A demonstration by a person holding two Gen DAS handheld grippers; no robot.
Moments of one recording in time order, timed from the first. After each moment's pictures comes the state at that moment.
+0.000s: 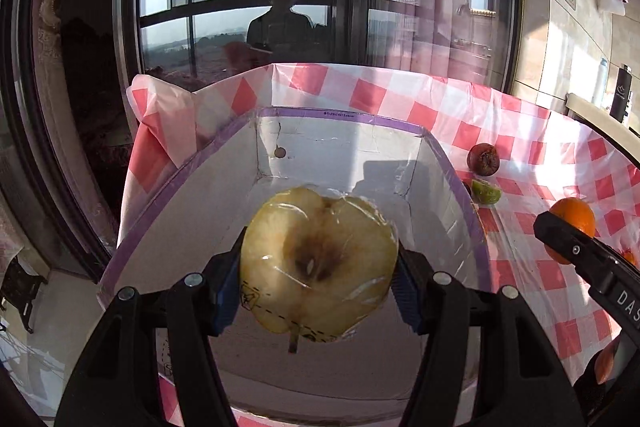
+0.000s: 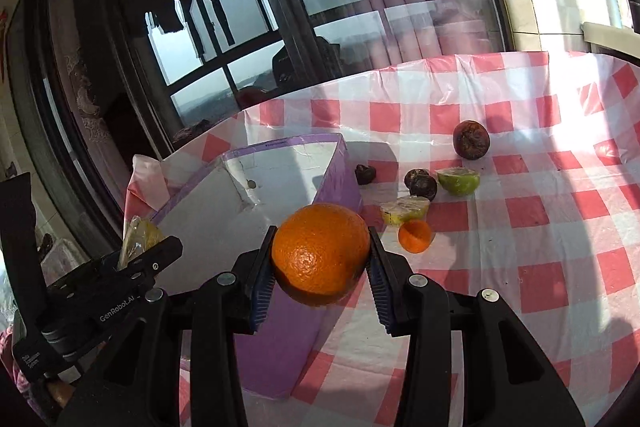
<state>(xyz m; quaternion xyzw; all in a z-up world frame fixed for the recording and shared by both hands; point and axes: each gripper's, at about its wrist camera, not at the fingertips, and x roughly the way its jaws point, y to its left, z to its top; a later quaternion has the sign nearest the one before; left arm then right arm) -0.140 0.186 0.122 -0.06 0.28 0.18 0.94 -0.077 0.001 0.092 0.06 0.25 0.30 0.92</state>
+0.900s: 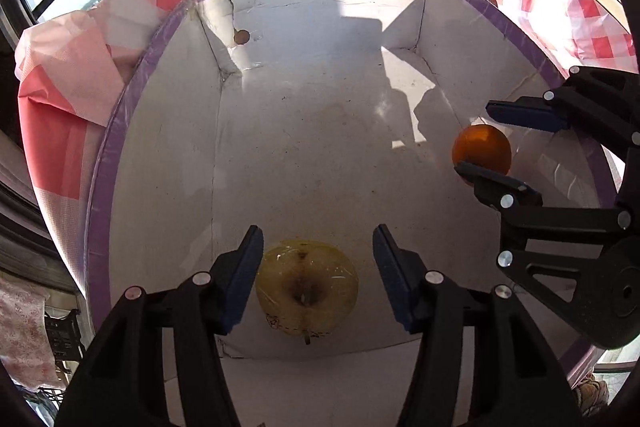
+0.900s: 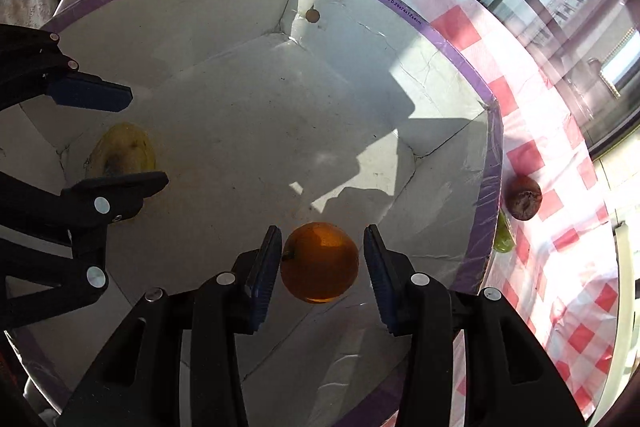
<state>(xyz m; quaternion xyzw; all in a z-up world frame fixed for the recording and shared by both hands) -0.085 0.236 0.070 0.03 0.52 0.05 0.85 -0.049 0.164 0.035 -0.38 0.37 0.26 0.81</state>
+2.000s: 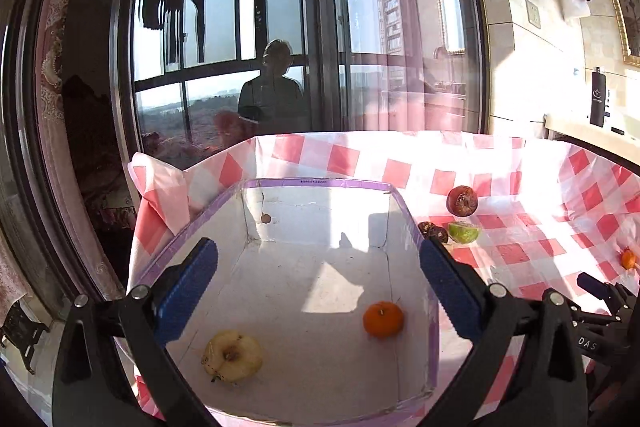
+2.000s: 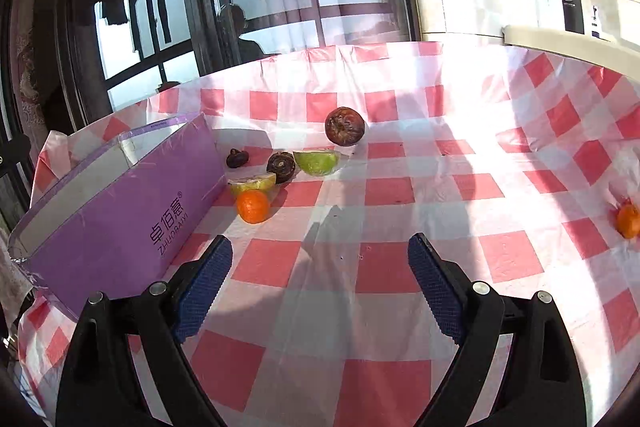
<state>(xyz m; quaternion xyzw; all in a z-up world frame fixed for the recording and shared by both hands) -0.162 0.119 0.154 0.00 0.16 0.13 0.98 -0.052 -0.134 0.030 0.05 0.25 0.15 0.95</state>
